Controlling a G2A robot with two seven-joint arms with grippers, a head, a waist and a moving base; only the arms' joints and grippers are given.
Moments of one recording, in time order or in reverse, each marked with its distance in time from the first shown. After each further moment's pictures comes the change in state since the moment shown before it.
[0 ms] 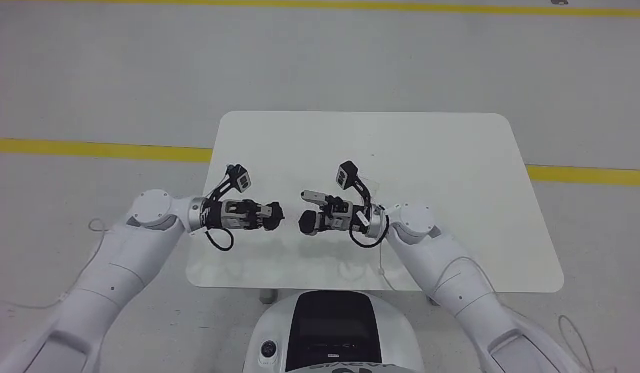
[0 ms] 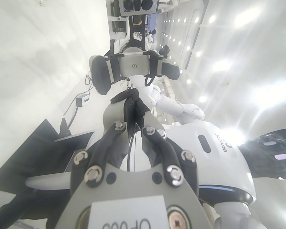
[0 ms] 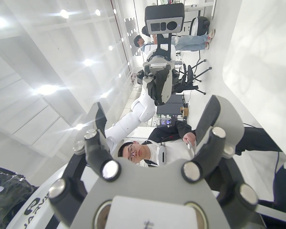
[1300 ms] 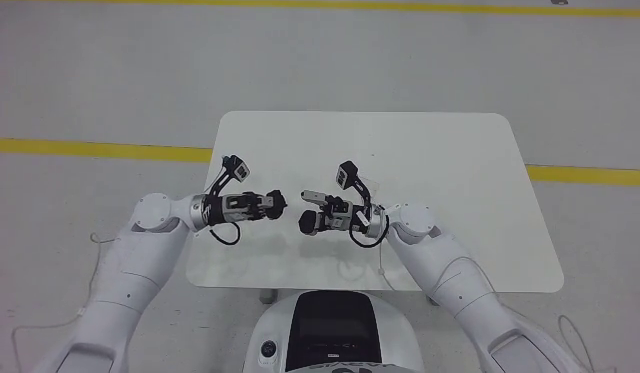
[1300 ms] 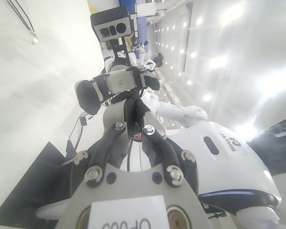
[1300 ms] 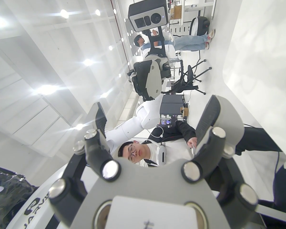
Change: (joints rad) left arm 0.104 -0.152 -0.293 -0.005 0.150 -0.054 -0.041; right arm 0.000 0.000 0.000 0.000 0.000 0.000 0.000
